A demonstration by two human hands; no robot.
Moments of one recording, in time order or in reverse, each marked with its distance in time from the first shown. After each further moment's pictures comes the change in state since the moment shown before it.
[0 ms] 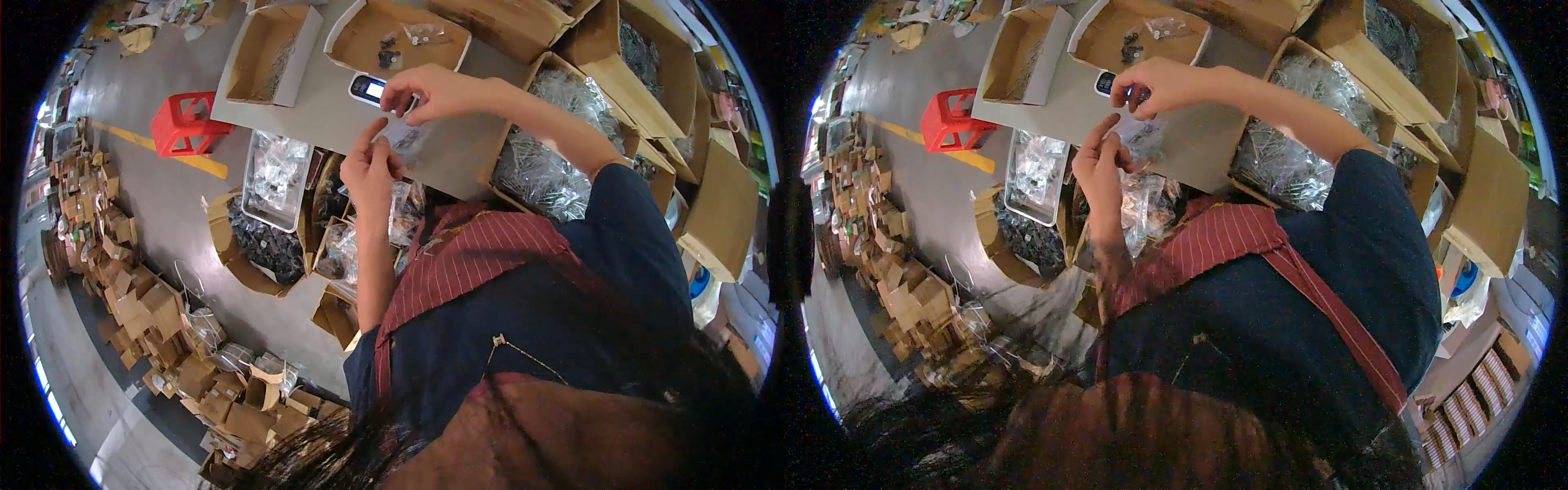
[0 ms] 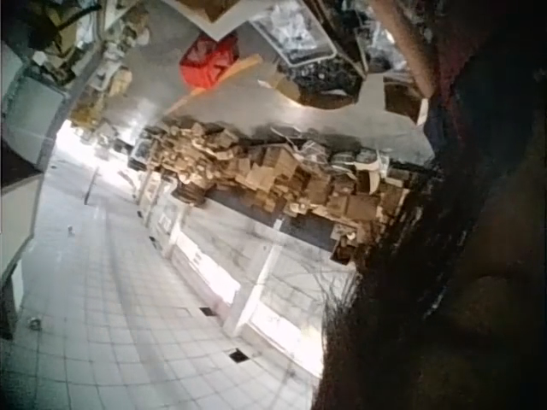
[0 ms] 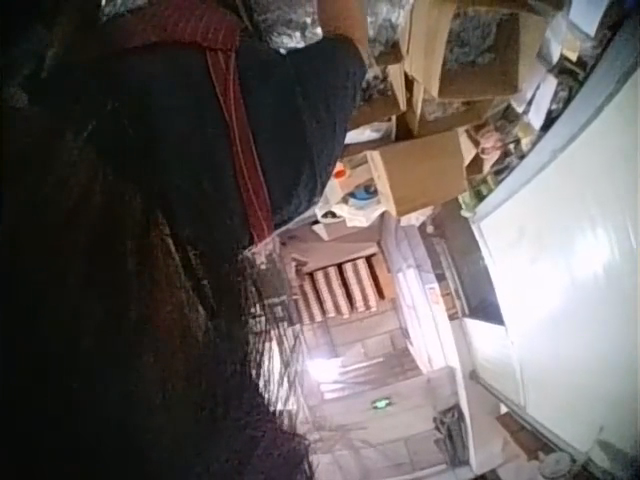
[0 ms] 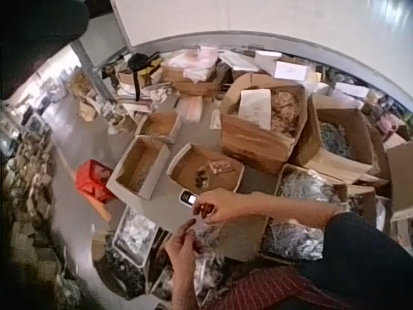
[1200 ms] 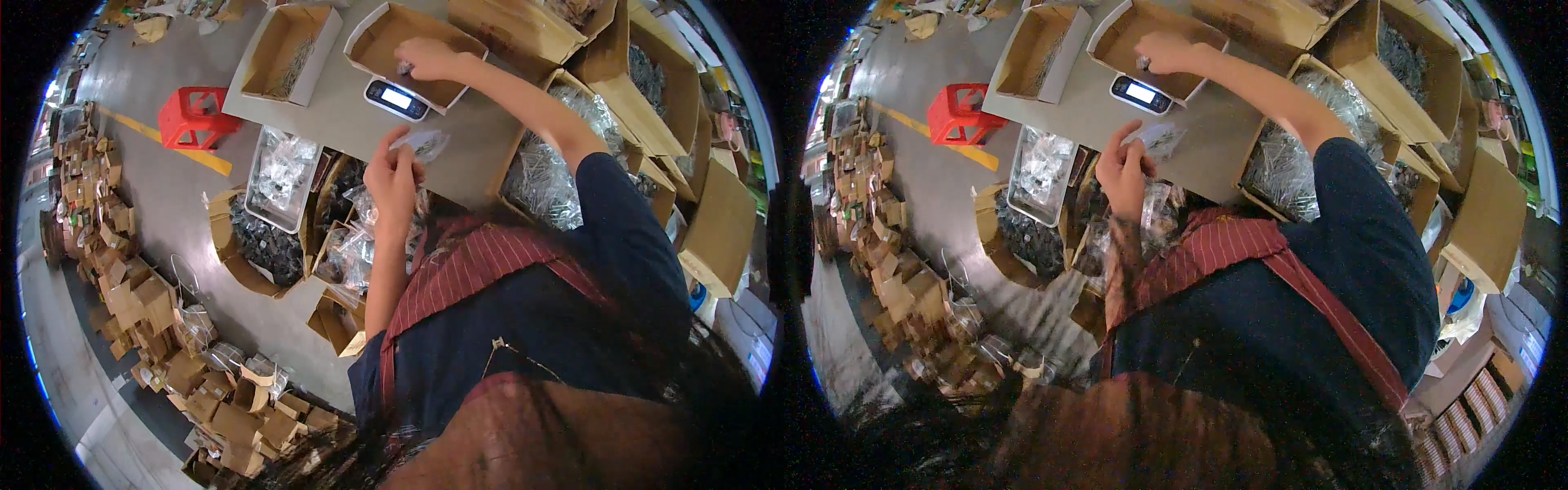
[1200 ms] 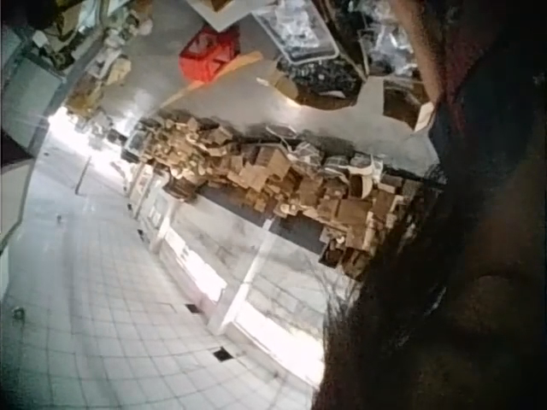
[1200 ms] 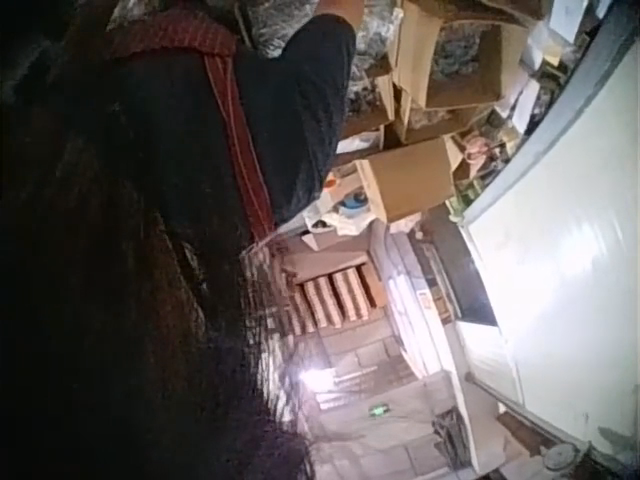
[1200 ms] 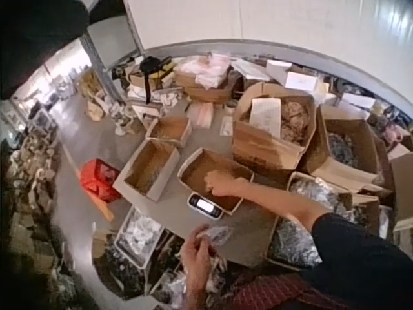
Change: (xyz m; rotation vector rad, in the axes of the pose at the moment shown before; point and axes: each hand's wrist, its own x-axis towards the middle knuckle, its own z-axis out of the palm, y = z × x) left_hand -0.007 -0.001 0.016 -0.056 -0.017 -0.005; right_hand 0.083 0.119 -0.051 -0.957 0.306 -0.017
